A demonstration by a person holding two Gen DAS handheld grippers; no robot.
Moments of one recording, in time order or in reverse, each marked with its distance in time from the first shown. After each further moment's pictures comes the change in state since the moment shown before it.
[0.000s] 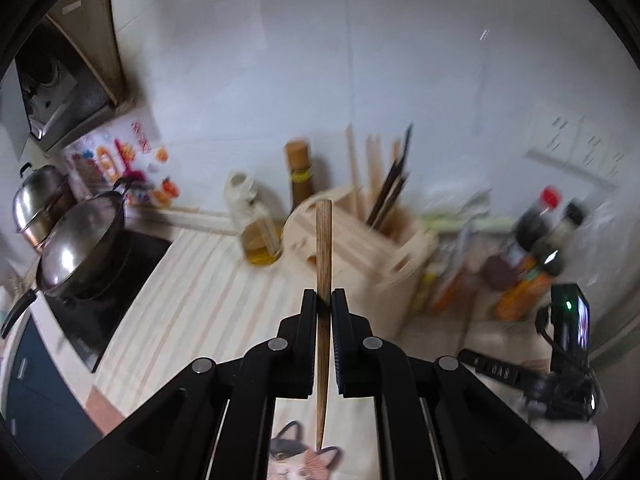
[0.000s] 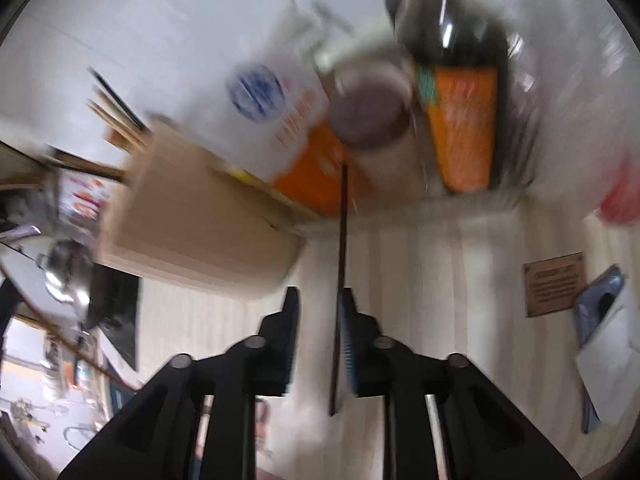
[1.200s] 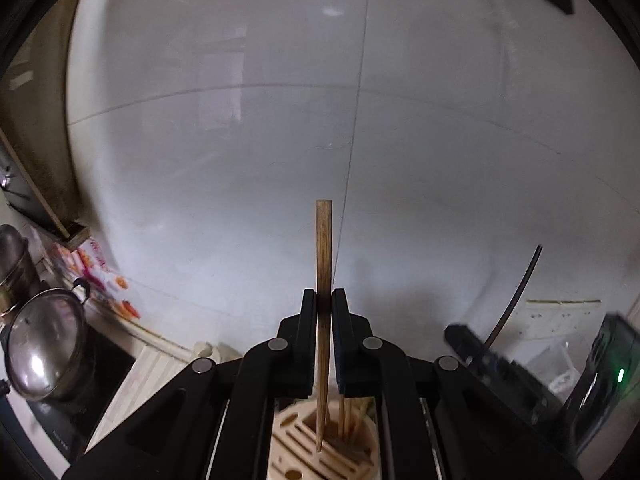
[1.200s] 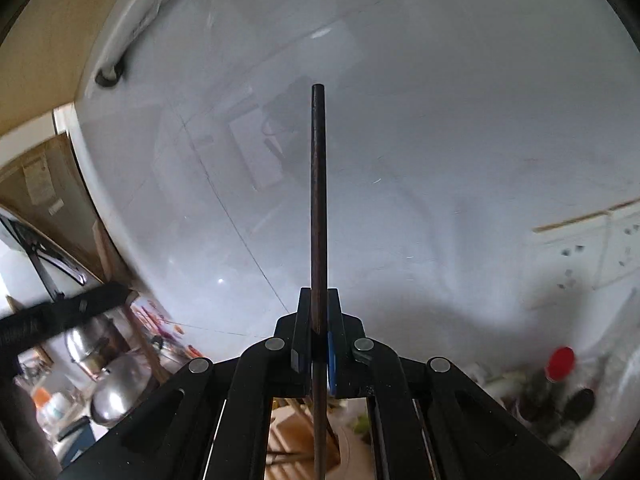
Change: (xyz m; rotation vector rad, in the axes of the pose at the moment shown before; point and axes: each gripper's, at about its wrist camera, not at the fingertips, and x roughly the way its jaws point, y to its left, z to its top) left arm -0.016 0.032 0.200 -0.055 -0.264 -0.201; right arm -0.144 0.170 0.111 -0.346 -0.720 0.148
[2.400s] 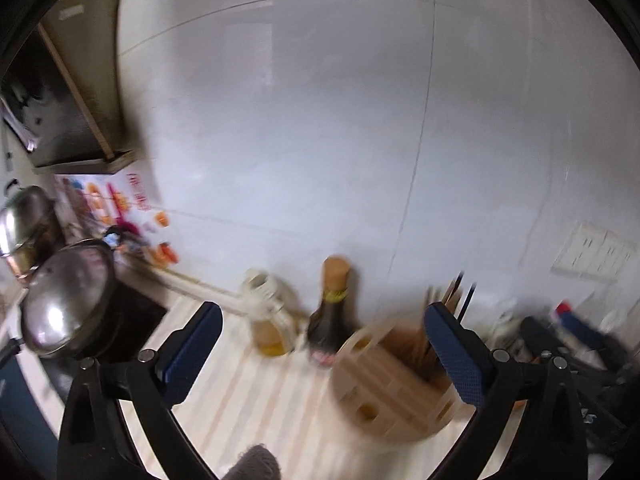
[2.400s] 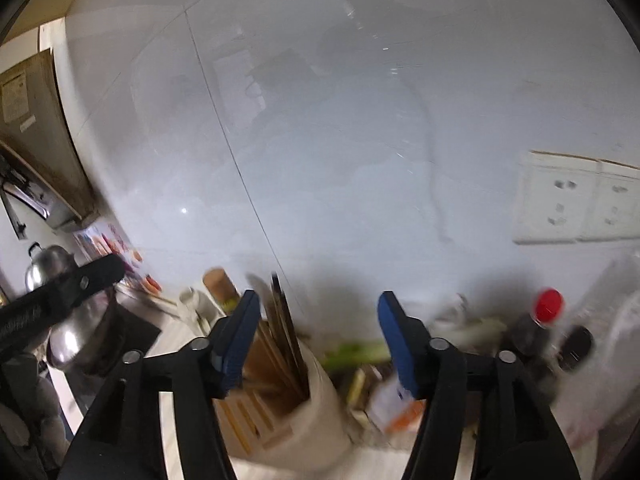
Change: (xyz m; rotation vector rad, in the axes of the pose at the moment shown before) left arm -0.018 0.056 -0.099 0.007 0.090 0.141; right arm -0.001 0.018 -0.047 -0.132 0.201 -0.196
